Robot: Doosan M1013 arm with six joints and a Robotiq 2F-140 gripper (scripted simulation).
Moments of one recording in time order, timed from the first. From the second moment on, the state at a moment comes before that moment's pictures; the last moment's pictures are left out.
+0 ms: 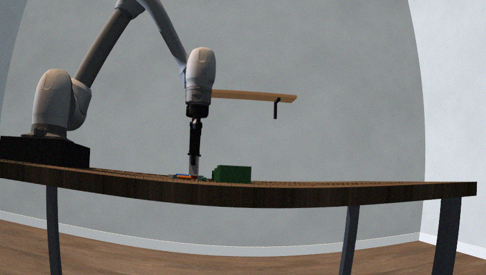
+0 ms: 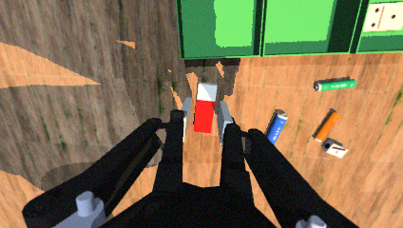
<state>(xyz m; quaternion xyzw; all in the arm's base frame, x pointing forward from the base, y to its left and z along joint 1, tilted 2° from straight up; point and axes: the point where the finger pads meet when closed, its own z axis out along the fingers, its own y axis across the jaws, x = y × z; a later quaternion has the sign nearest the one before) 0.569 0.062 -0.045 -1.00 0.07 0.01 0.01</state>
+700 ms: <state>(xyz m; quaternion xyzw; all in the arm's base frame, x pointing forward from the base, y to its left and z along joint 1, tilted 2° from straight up) 0.569 0.063 -0.054 -1.00 0.07 0.01 0.01</state>
